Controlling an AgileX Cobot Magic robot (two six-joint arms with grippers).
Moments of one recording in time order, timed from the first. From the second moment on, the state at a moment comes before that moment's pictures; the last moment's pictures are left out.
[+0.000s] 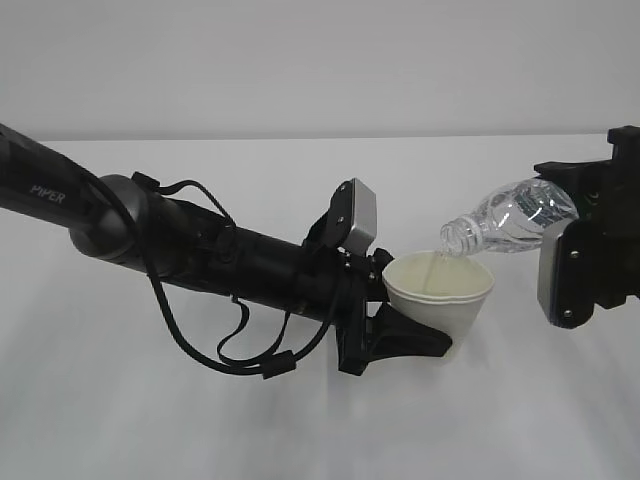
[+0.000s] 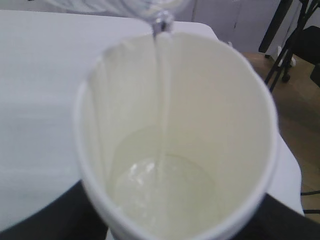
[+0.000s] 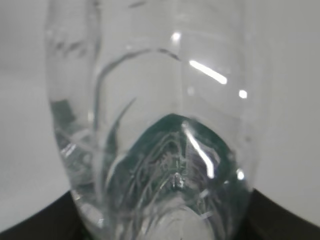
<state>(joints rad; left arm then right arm) -0.59 2.27 -1.27 1.36 -1.04 -0.78 0.08 1.54 -0.46 -0.32 -0.71 -1.47</state>
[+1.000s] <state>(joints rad) -0.59 2.27 -1.27 1.36 -1.03 -0.78 0.08 1.54 -0.47 -0.32 -0.71 -1.47</state>
